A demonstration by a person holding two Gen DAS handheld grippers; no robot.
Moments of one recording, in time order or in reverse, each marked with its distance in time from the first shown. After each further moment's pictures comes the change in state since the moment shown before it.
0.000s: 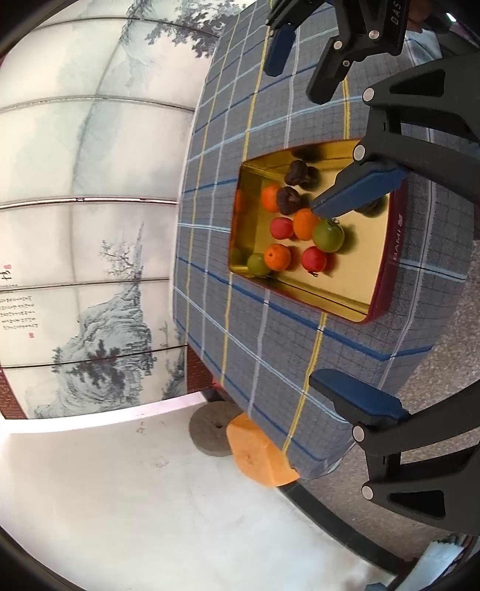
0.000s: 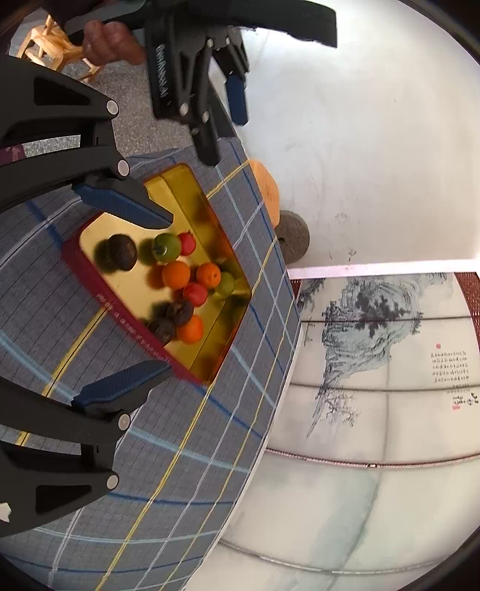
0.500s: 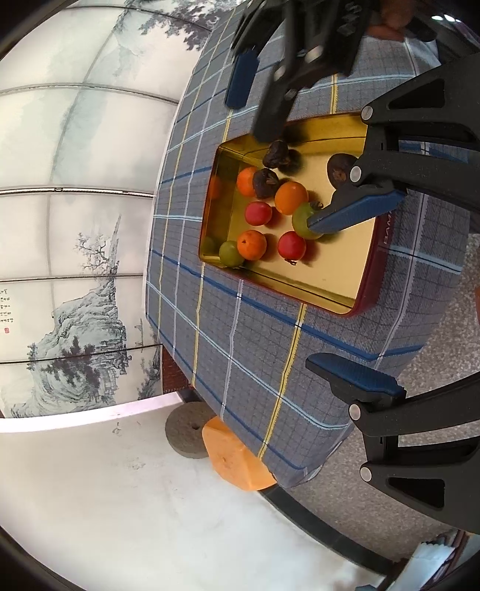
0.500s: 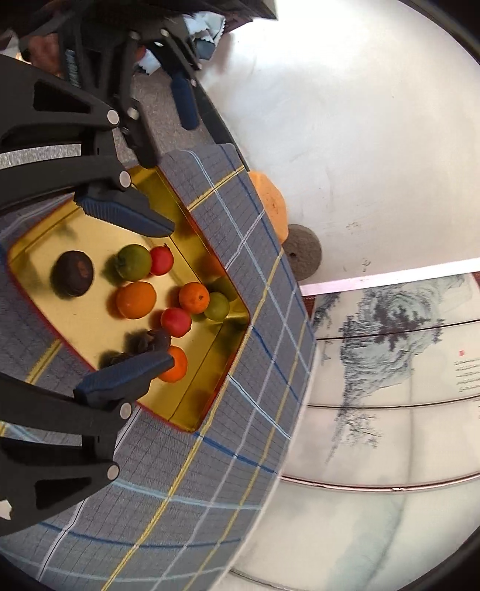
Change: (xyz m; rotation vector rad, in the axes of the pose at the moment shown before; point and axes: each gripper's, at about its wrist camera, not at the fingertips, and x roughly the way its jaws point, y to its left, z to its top) left arm 0.033 0.014 -0.011 -0.024 0.100 -0.005; right arm 0.061 0.012 0.031 0.031 0.056 0.086
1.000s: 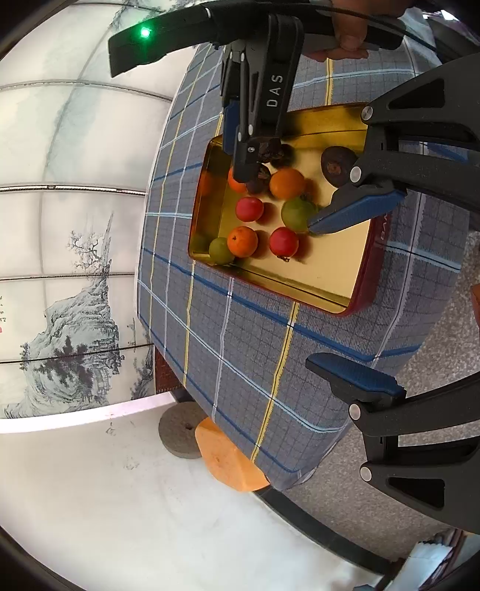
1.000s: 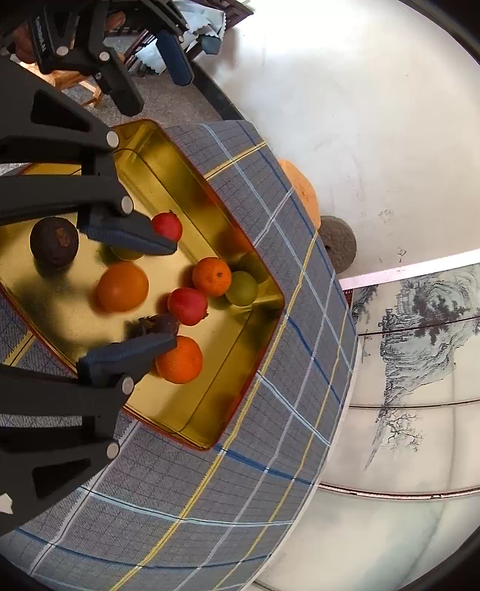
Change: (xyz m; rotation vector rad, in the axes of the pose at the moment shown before) left arm 0.009 0.006 -0.005 0.000 0.029 0.001; right arm 0.066 -0.027 0.011 0.049 0.168 0.016
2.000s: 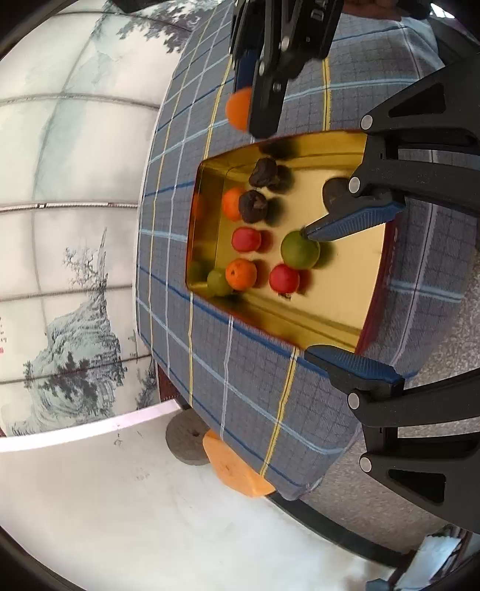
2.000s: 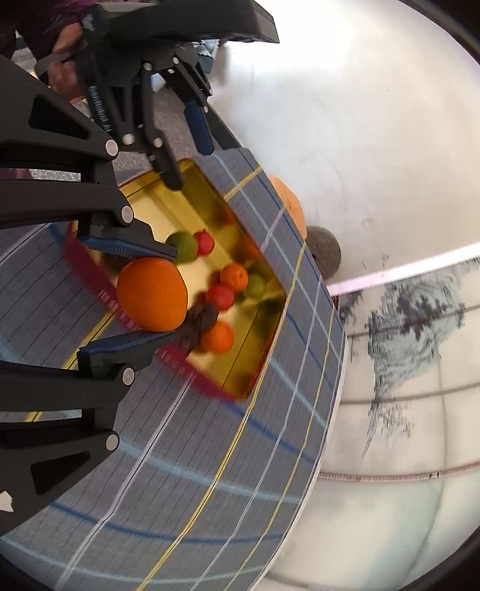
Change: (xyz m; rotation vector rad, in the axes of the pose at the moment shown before) left arm 0.003 -0.041 0.002 0.045 0.006 0.017; right arm -0.071 -0.018 -0.037 0.020 -0.052 0.067
